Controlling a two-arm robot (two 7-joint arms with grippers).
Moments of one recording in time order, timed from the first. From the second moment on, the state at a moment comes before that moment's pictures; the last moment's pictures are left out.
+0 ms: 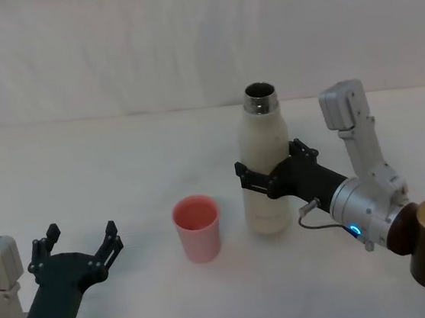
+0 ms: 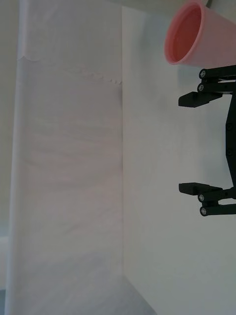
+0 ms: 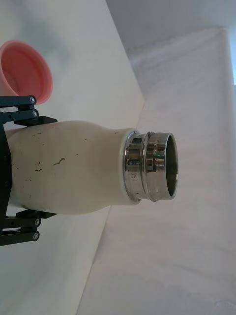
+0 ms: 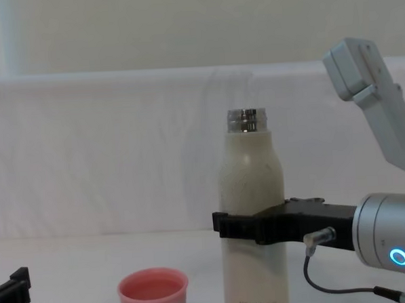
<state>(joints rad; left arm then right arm) 0.27 0.24 0.04 -1.85 -0.25 -0.02 -0.02 0.26 0.07 -0.29 -1.53 0.11 0.27 0.40</state>
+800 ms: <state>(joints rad) 0.27 0.24 0.04 -1.85 -0.25 -0.02 -0.02 0.29 0.09 -0.34 -1.48 0.15 0.26 0.35</state>
